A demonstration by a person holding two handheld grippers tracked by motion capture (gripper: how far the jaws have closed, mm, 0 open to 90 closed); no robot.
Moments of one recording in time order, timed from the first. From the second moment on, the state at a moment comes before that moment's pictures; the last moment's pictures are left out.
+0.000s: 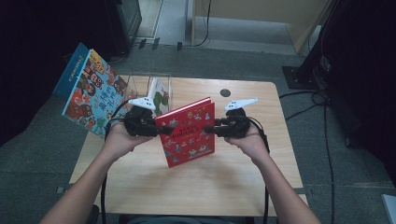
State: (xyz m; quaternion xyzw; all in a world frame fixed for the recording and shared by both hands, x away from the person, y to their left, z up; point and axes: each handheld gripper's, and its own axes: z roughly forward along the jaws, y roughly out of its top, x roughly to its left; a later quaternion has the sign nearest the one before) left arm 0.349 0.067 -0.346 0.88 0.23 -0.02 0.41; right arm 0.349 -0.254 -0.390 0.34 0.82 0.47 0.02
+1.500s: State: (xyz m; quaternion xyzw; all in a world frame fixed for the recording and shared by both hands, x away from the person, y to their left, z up) left arm 0.390 0.006 -0.294 0.95 0.24 -0.06 0.20; right arm 0.342 -0.275 -0.416 0.36 0.81 0.45 0.05
